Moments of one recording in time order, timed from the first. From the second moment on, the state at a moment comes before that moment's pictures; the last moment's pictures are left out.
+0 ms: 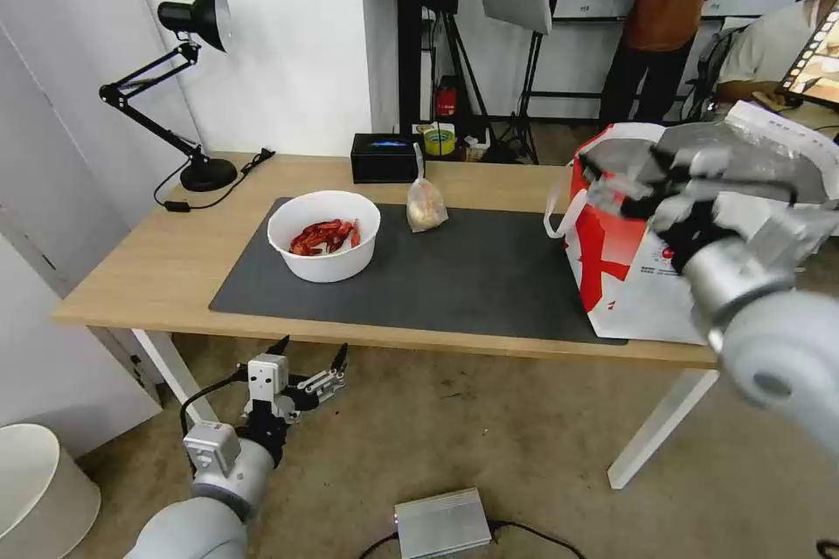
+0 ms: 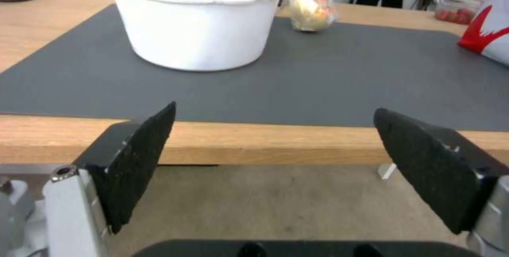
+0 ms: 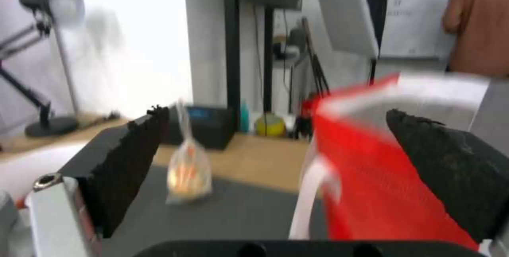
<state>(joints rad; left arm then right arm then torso) 1.57 -0.84 -0.29 -2.28 -0.62 0.07 -0.40 -1.12 0.54 0.38 2.29 0.99 -0.15 0.46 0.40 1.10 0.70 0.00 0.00</state>
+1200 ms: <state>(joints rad) 1.57 -0.83 -0.29 -2.26 -0.62 0.07 -0.40 -1.69 0.71 0.36 2.34 0.65 -0.13 0.54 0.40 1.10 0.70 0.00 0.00</state>
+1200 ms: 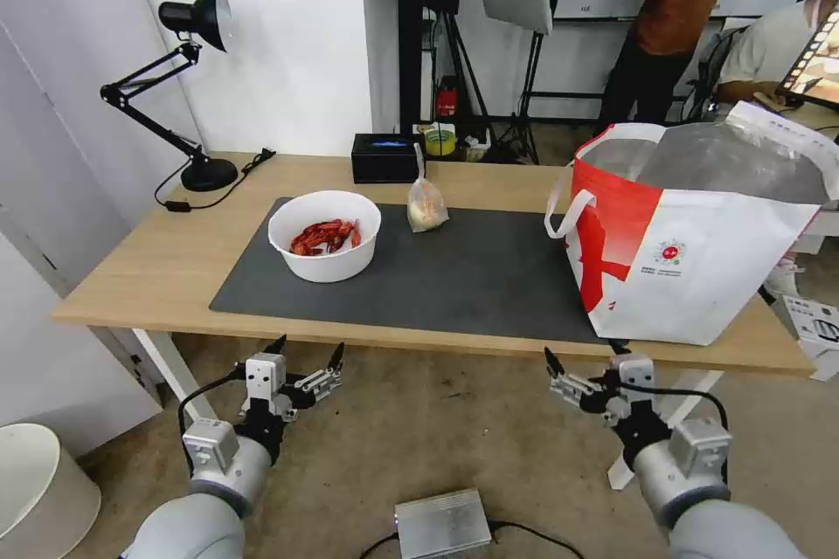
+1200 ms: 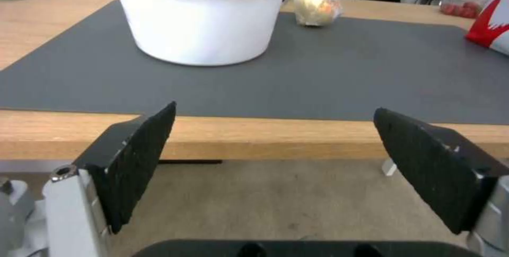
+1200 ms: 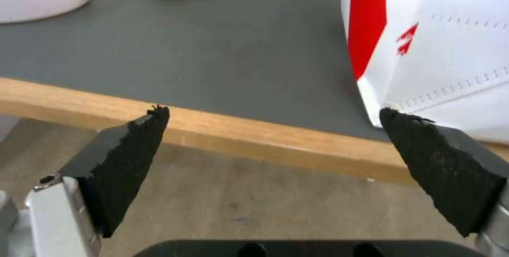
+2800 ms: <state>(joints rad) 1.58 -0.82 -0.33 -2.21 -0.60 0.15 -0.45 -1.51 0.73 0.23 2.26 0.71 -0.02 0.45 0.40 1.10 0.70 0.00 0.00</state>
